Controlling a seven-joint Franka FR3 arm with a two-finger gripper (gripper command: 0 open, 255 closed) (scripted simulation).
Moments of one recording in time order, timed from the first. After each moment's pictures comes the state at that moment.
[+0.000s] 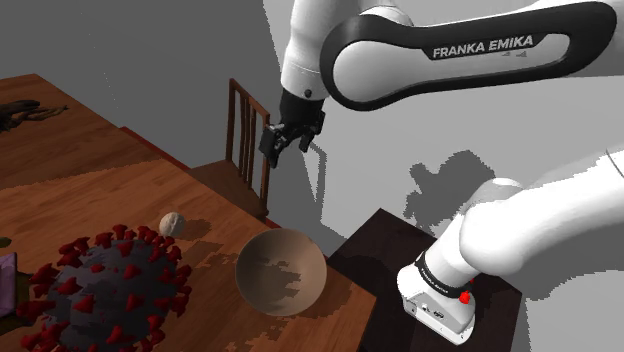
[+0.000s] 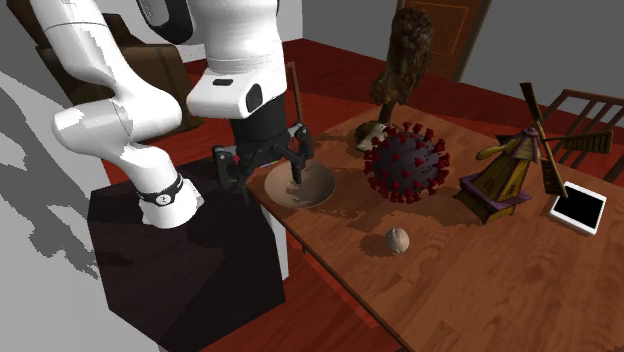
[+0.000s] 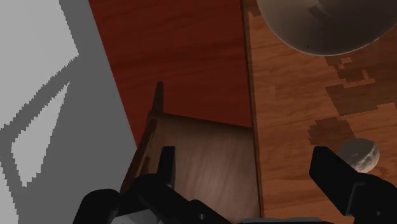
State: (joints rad) arm 0.08 -0.42 0.39 -2.33 0.14 2.03 0.38
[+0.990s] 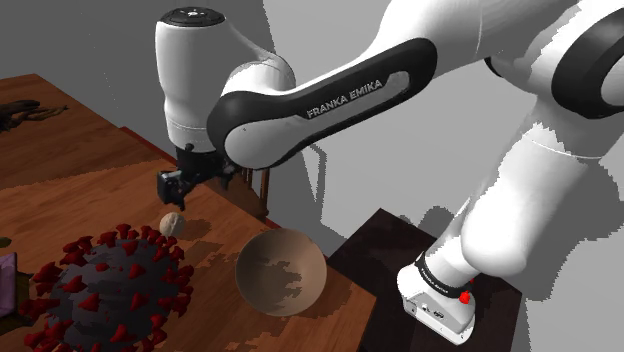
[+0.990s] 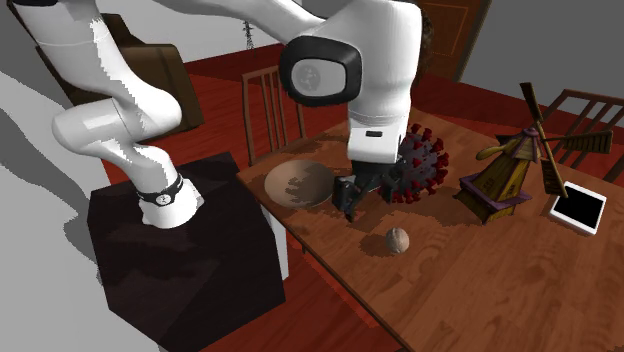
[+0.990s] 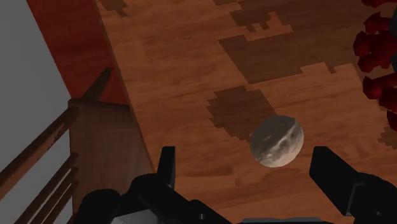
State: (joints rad) arm 0.13 0.15 0.60 -1.98 -0.17 2.19 0.83
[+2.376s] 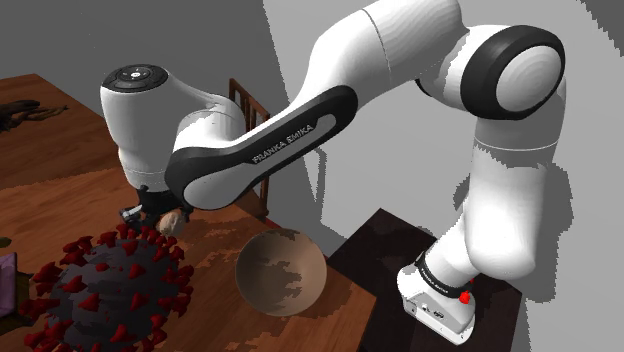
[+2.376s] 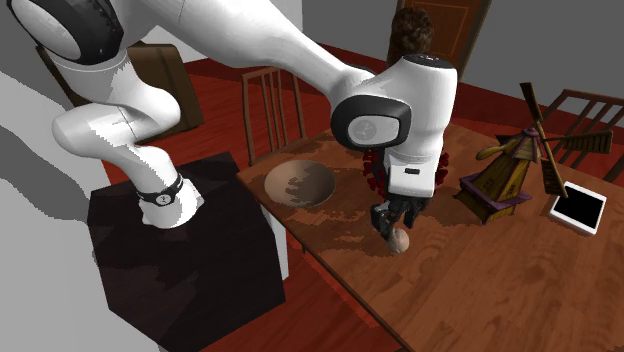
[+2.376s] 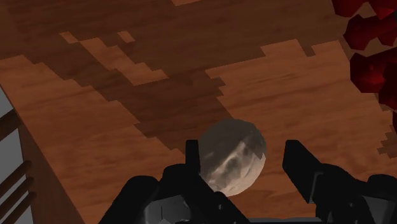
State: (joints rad) arm 0.27 0.45 0.55 -1.78 -0.38 2.24 1.01
